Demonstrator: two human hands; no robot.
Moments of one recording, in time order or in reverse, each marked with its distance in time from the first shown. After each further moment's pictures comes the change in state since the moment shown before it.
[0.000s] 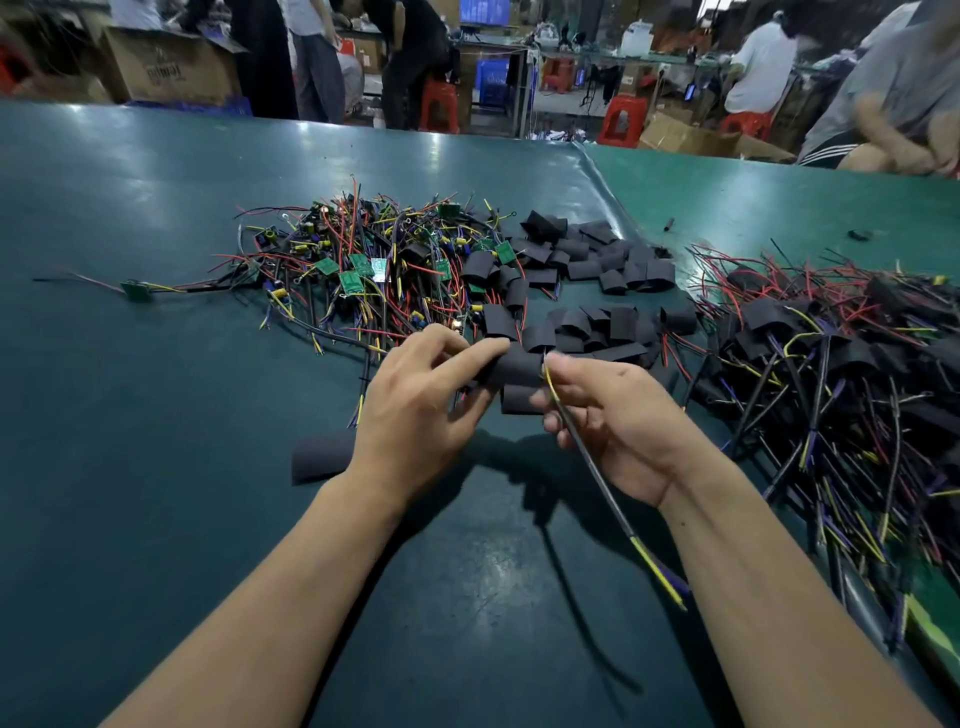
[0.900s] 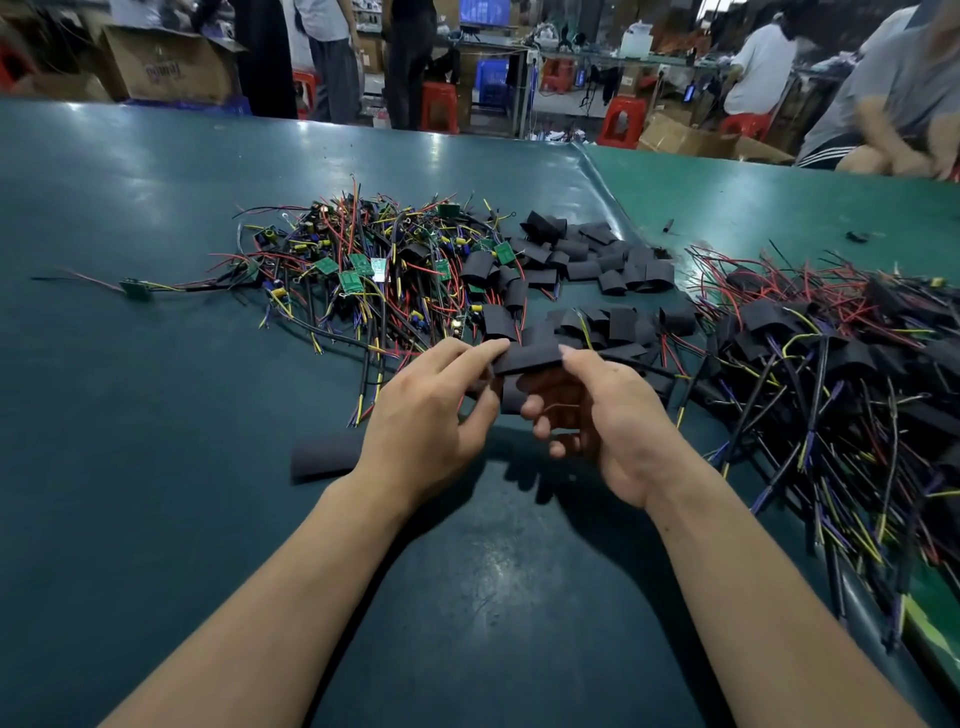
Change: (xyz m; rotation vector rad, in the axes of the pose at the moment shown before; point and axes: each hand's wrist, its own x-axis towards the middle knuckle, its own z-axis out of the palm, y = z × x) left_hand -0.002 0.009 0.000 -0.062 -0.095 -0.078; right_hand 0.004 0.008 0.004 -0.100 0.011 -0.029
